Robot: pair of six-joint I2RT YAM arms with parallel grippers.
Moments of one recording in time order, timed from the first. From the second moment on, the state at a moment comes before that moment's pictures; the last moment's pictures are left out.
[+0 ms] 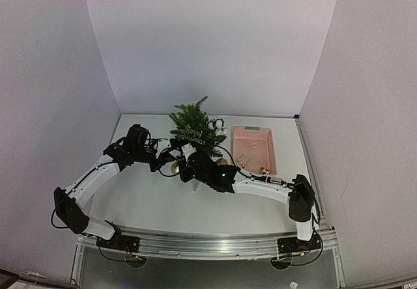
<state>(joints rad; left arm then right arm) -0.54 1.41 1.28 -0.64 0.49 0.57 1.12 2.00 1.71 -0.19 0.26 0.36</state>
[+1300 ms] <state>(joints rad) -0.54 1.43 1.27 -0.62 0.47 0.60 1.12 2.01 1.71 -0.20 0.29 0.43</state>
